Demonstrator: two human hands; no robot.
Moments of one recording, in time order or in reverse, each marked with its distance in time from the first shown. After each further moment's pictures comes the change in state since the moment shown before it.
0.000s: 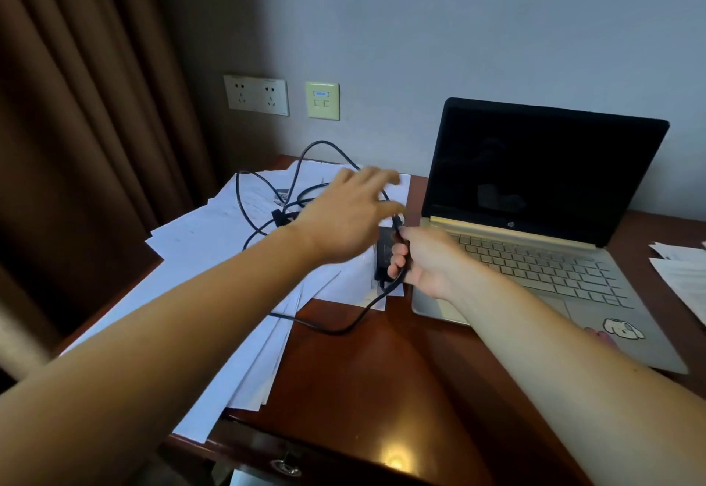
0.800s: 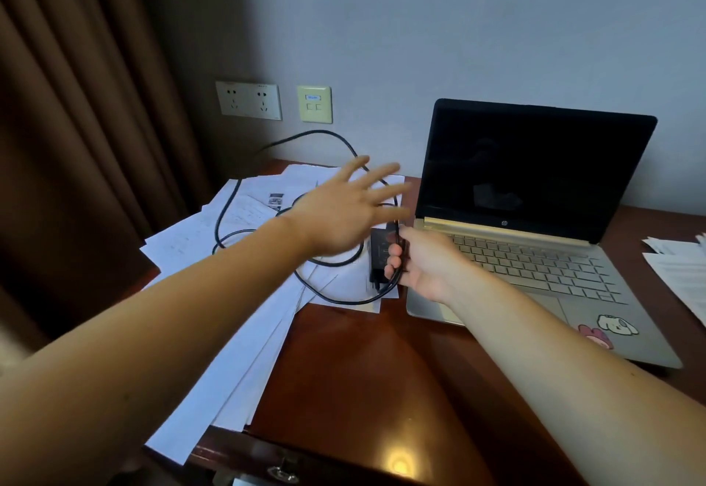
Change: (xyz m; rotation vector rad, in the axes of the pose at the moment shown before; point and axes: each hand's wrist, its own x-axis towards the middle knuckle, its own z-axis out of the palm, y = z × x) left_hand 0.014 -0.014 -0.005 0.150 -0.147 0.205; right_hand -0.001 0.000 -0.008 0.049 0.006 -0.017
